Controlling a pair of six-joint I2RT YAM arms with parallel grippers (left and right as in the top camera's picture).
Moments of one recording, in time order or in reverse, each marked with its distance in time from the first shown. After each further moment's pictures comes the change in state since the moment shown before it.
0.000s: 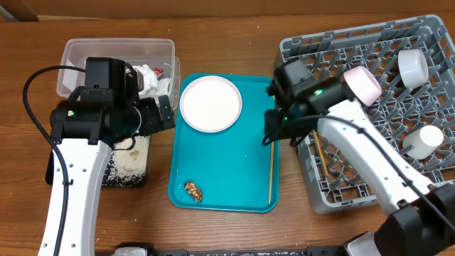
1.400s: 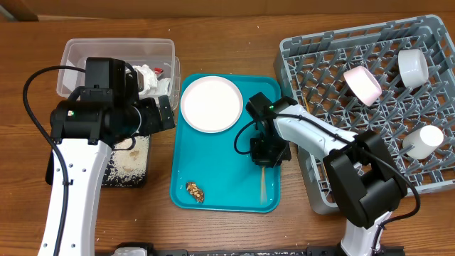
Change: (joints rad) left arm 0.000 0.000 0.000 -0.003 0.000 0.000; right arm 0.101 0.320 -0.148 0.115 -0.020 0.223
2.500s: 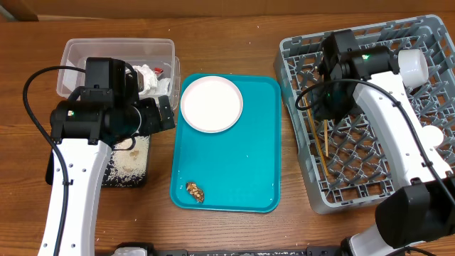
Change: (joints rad) left arm 0.000 0.000 0.000 0.000 0.000 0.000; right arm -0.367 -0.231 0.349 -0.366 0.251 -0.342
